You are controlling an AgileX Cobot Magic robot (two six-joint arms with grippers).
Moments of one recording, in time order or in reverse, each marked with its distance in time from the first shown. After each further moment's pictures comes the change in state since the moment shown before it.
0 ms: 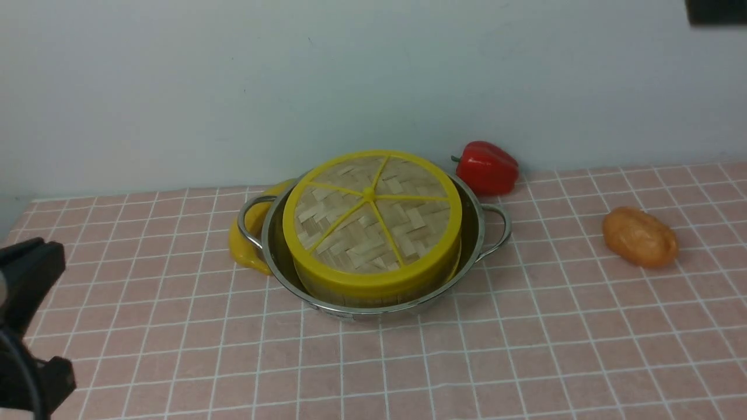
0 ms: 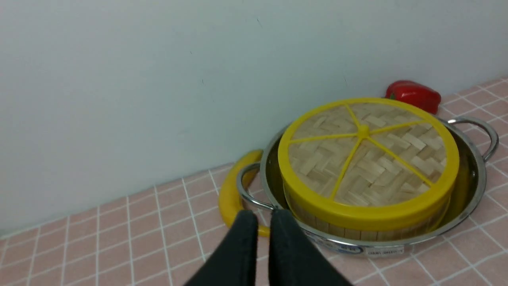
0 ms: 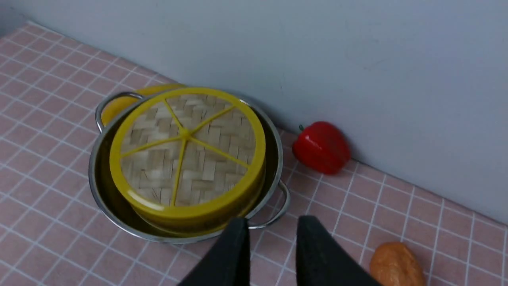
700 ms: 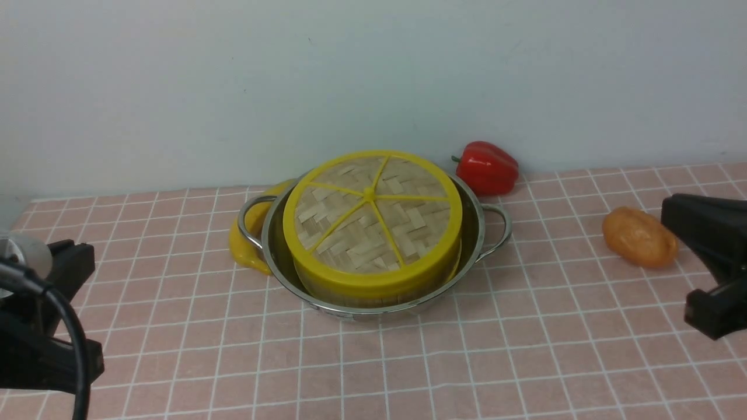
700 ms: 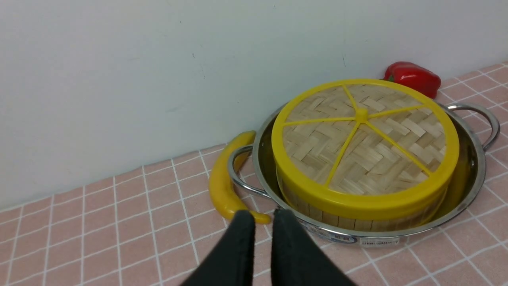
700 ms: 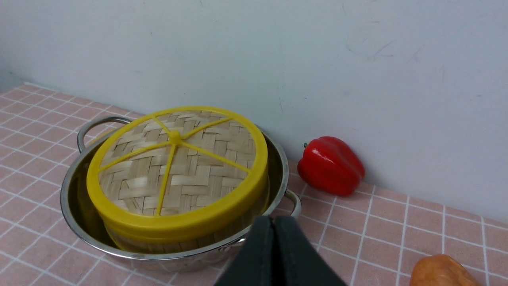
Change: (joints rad) right arm -0.003 -0.249 0.804 -0.004 -0.837 0.046; left arm 0.000 0.053 0.000 -0.007 -0.013 -0.020
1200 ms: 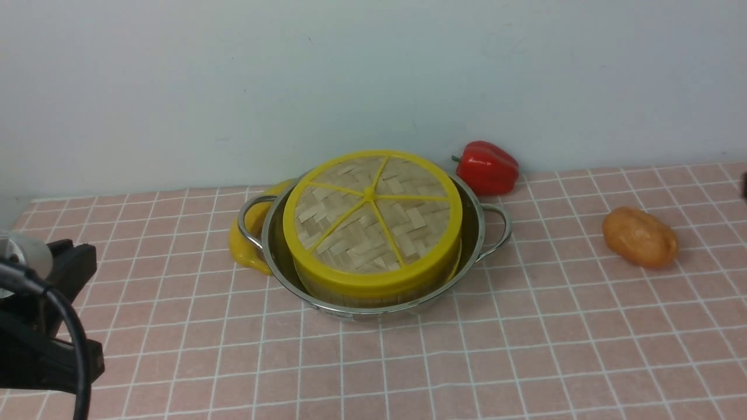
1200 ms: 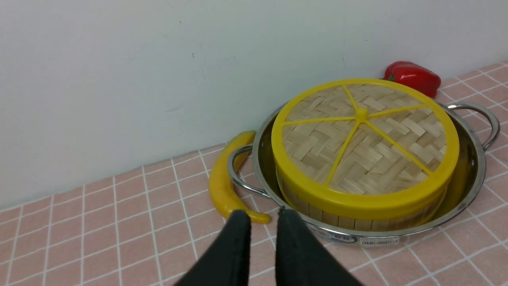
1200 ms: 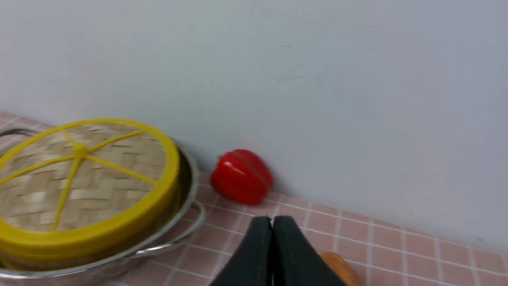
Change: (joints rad) right arm -0.241 -0.131 0.002 -0.058 0.091 -0.025; left arm 0.000 0.000 0.000 0.000 0.000 0.000
